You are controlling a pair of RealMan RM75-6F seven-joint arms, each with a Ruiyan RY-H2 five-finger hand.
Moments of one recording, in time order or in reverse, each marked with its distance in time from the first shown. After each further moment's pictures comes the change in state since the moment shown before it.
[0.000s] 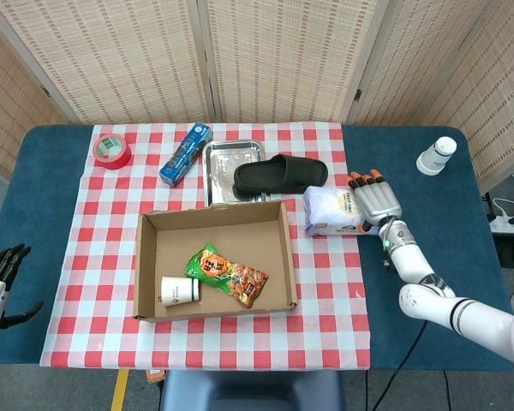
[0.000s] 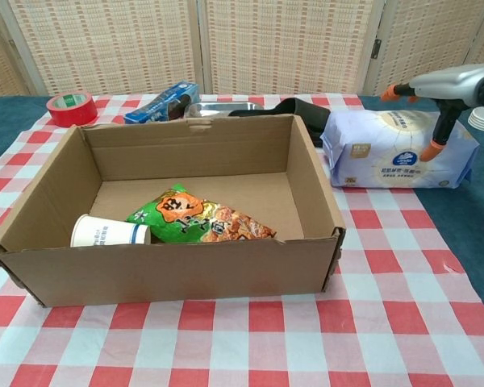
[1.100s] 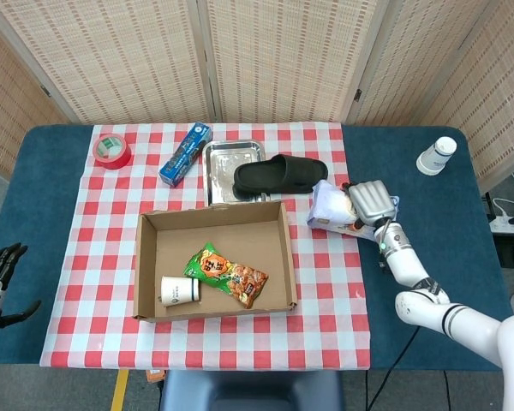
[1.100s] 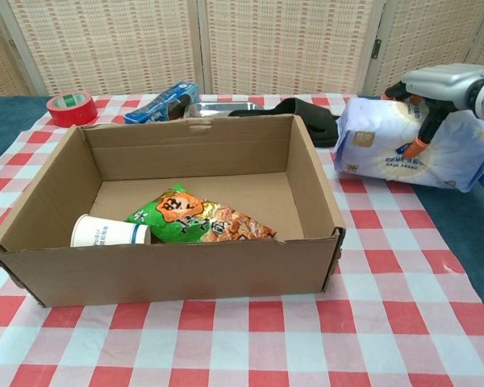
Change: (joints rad) left arm 0.001 0.003 -0.003 0.005 -0.005 0.000 -0.016; right arm -0.063 -0.069 0.044 0.081 -0.235 0.103 0.165
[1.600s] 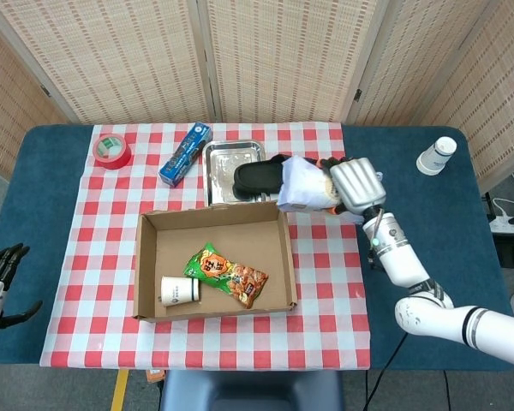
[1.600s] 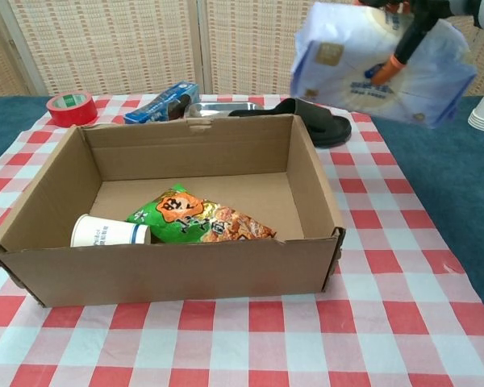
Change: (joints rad) left arm 0.002 0.000 0.004 -0.008 0.009 0.007 0.011; right arm 0.022 0.225 0.142 -0.495 0.020 0.160 -0.124
